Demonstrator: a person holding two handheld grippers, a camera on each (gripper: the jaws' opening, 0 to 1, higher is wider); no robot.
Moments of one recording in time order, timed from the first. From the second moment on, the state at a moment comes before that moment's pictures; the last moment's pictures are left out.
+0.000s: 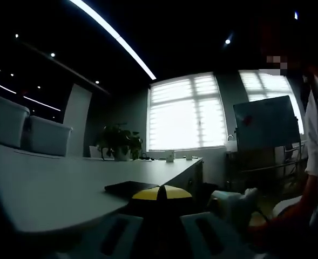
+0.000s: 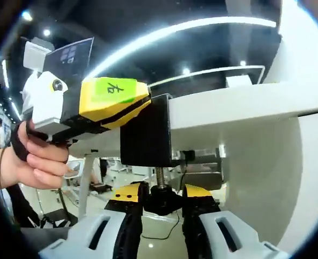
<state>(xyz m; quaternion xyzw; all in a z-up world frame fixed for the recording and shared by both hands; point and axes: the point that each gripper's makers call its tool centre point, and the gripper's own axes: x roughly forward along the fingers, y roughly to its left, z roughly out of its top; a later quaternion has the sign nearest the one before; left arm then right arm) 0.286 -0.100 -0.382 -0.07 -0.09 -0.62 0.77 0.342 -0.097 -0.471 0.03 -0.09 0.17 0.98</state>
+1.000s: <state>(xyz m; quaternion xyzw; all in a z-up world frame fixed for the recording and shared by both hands) 0.284 -0.100 -0.382 -0.08 -0.09 -0.62 0.77 0.322 -0.115 -0.471 0.03 -0.11 -0.07 0.99</state>
